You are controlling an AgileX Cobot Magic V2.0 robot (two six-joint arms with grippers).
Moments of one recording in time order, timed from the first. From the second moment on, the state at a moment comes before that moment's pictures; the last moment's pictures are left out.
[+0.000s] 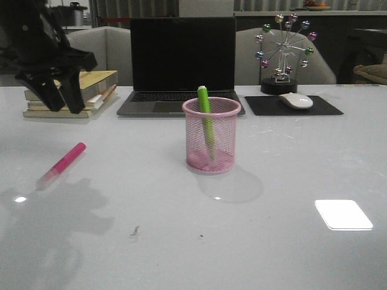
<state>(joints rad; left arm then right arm) -0.22 2.02 -1.69 -0.16 0.98 0.23 0.04 0.50 -0.71 0.01 0.78 -0.08</state>
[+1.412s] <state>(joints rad) -0.22 2.20 -1.70 -0.15 0.87 0.20 0.04 0.50 -0.71 0.01 0.78 -0.08</state>
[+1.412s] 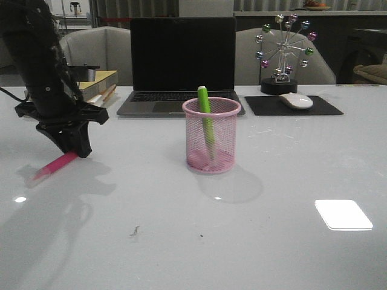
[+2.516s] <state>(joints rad) -0.45 1.90 -1.84 -0.38 0.54 0.29 0.04 0.50 -0.71 0.01 0.79 -0.08</state>
